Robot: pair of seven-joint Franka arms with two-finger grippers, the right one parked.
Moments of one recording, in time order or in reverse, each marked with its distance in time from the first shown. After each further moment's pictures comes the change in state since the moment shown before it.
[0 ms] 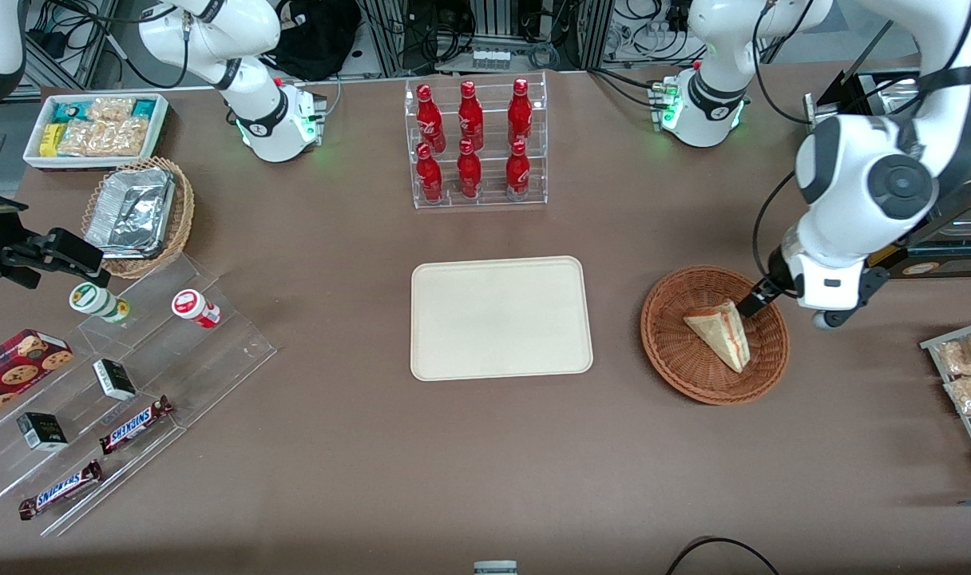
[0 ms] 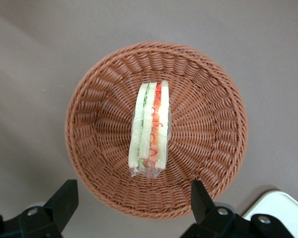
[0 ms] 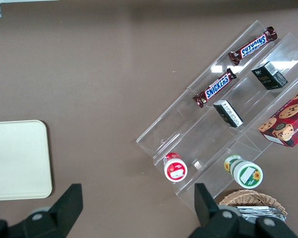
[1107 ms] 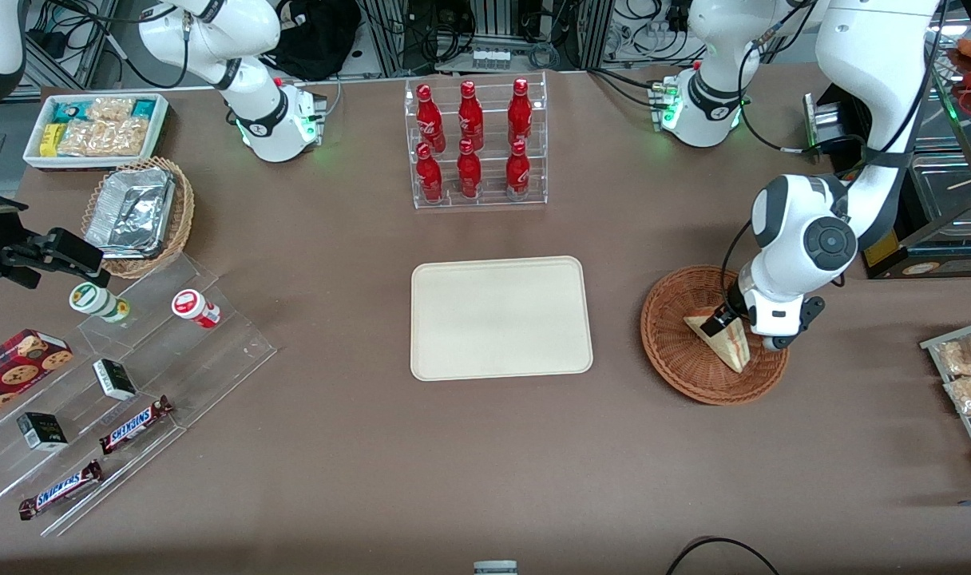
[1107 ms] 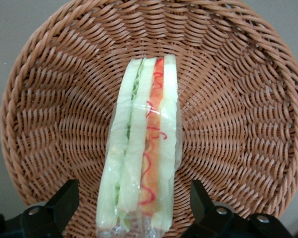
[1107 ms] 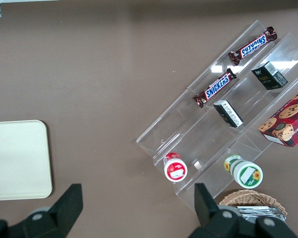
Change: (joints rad) arm 0.001 0.214 0.000 -0.052 0.000 0.227 -0.007
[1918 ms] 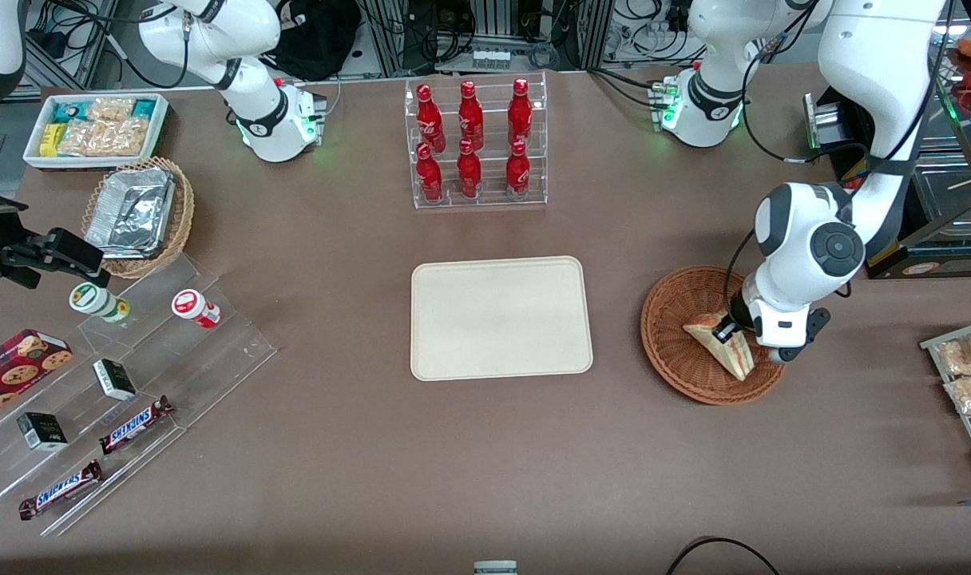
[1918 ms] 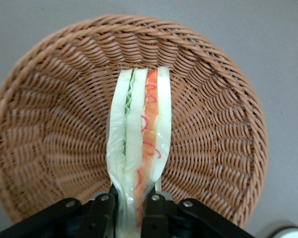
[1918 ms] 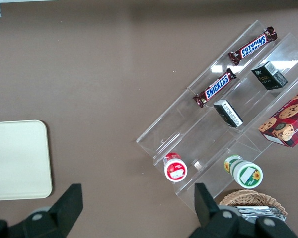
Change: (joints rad) arm 0.000 0.002 -0.004 0.086 0.000 -0.061 0.000
